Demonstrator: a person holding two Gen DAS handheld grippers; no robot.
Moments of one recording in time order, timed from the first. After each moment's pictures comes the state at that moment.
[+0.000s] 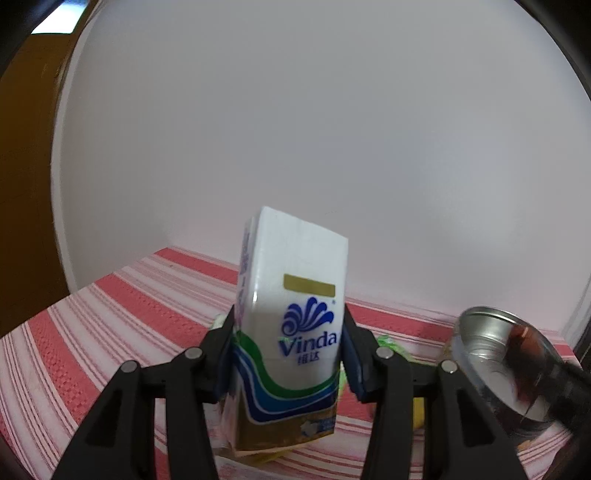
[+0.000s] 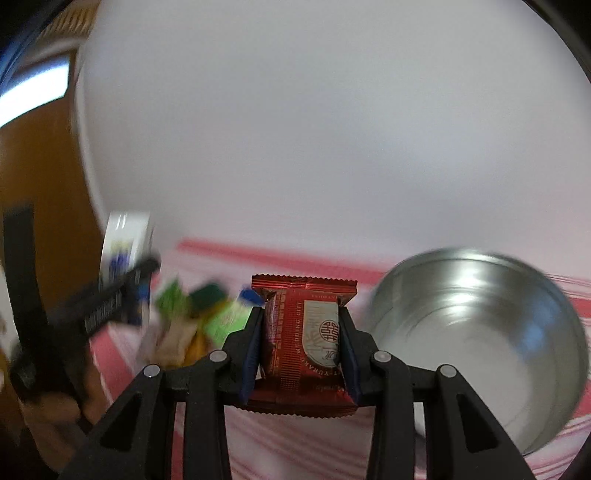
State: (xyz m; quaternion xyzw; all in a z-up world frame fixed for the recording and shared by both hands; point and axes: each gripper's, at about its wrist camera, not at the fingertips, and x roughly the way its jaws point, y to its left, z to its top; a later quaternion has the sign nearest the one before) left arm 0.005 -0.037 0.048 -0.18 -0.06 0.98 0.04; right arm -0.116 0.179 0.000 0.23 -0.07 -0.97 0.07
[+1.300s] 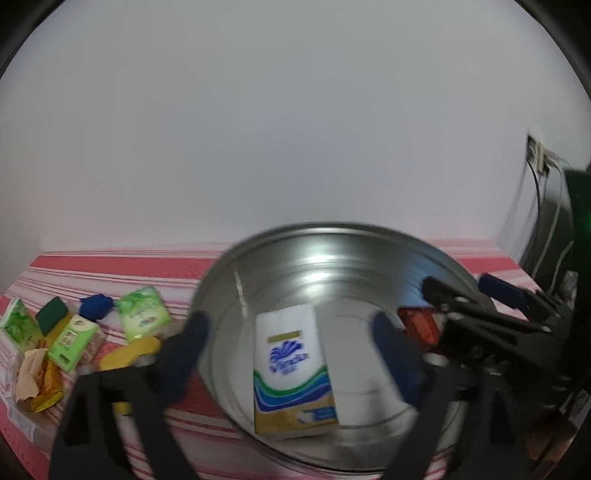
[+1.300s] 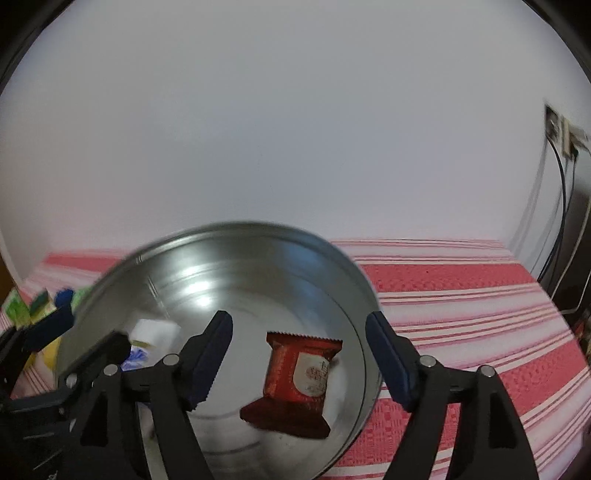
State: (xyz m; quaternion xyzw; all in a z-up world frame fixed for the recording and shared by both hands) left arm 0.015 0.194 0.013 -0.26 0.04 0.95 0.19; right arm -0.083 0.373 -0.034 0.27 -0.08 -0.95 -0.14
